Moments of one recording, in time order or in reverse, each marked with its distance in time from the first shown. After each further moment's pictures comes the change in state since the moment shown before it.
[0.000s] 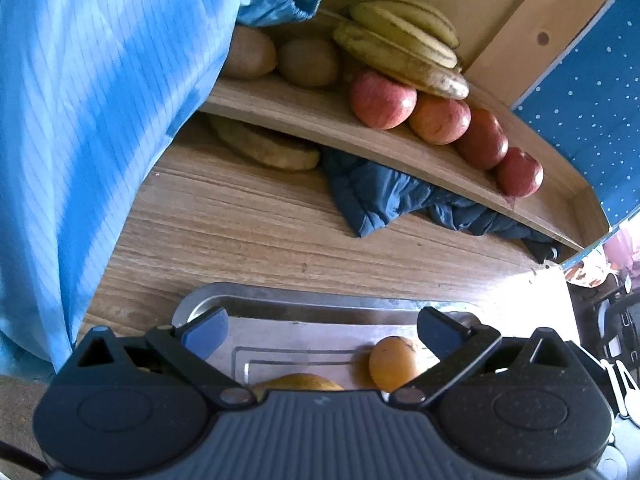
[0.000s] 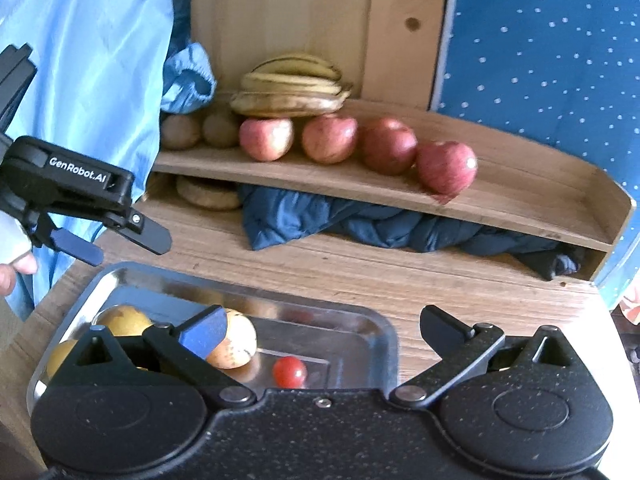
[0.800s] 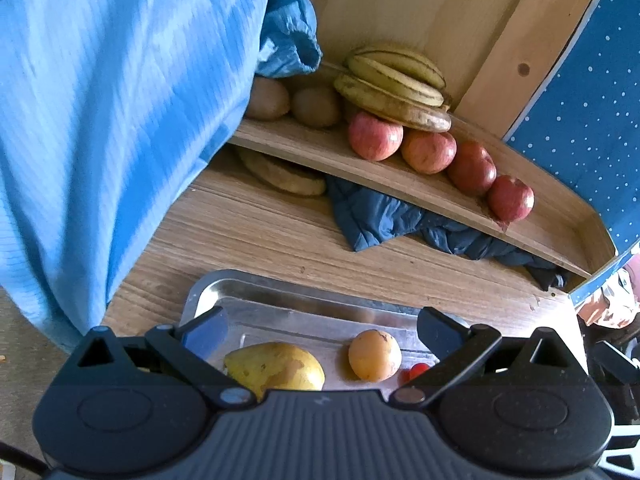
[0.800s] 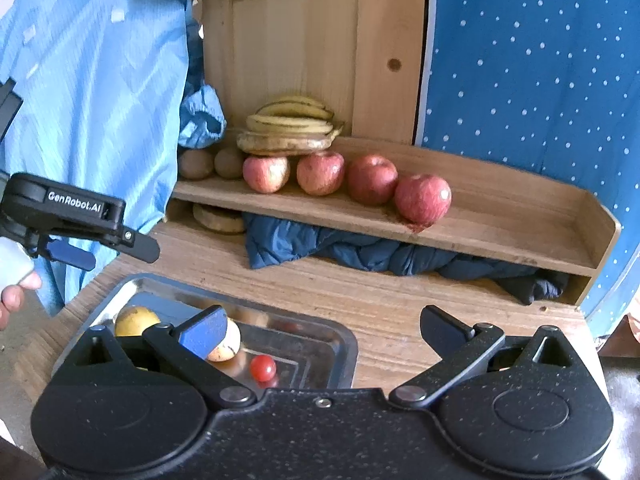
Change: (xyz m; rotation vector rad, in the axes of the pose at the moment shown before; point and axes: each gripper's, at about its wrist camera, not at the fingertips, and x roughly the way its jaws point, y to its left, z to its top) left arm -0.053 -0.045 -0.033 -0.052 -0.155 0.132; right arm -0.048 -0.053 0.003 -0.028 -0.075 0.102
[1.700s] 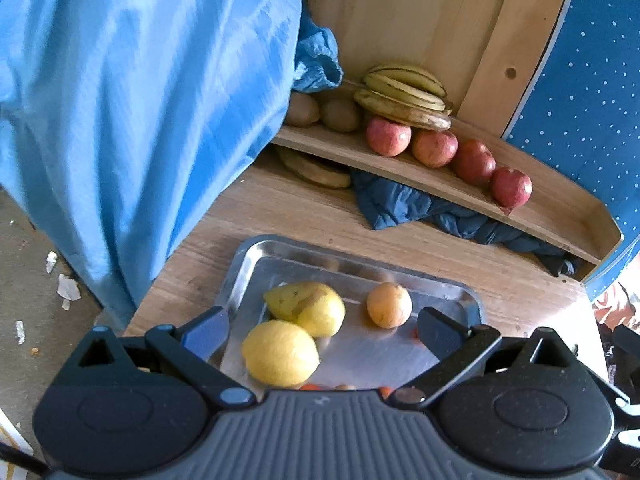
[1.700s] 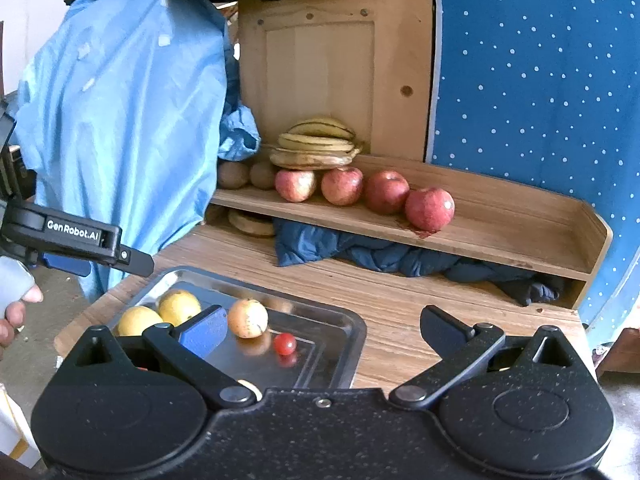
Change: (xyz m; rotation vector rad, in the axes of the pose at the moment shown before) left arm -0.065 -0.009 -0.064 0.002 -0.091 0.118; right arm -0.062 -0.009 -0.019 -0.028 -0.045 0.095
